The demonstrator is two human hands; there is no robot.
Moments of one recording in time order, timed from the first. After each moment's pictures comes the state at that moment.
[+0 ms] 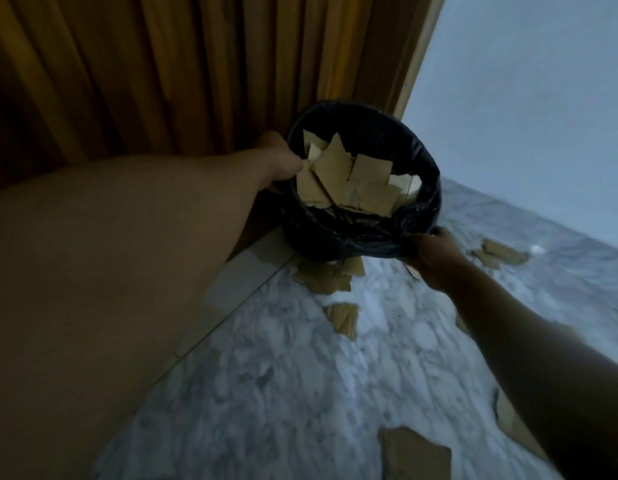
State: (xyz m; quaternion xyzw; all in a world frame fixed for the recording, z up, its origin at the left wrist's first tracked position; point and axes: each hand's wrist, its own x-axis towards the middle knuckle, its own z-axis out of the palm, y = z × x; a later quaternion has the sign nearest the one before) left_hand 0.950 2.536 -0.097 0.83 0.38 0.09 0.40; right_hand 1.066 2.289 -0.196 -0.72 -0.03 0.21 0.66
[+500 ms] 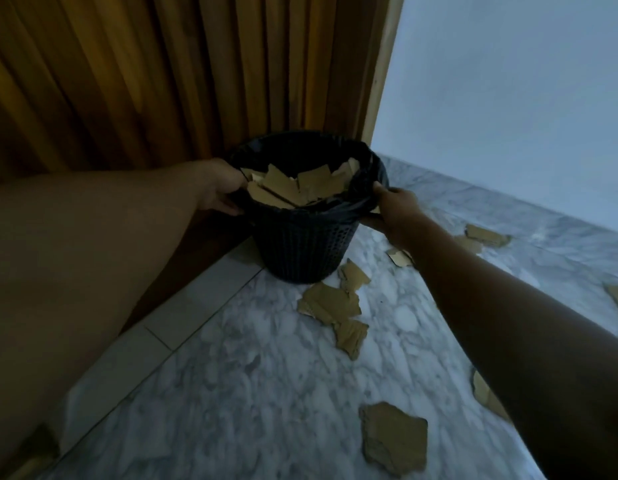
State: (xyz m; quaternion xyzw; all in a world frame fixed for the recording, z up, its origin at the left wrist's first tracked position) left_hand 0.915 2.526 -0.101 0.74 0.45 0.02 0.51; right_hand 1.068 2.301 -0.152 -0.68 -0.05 0.25 0.69
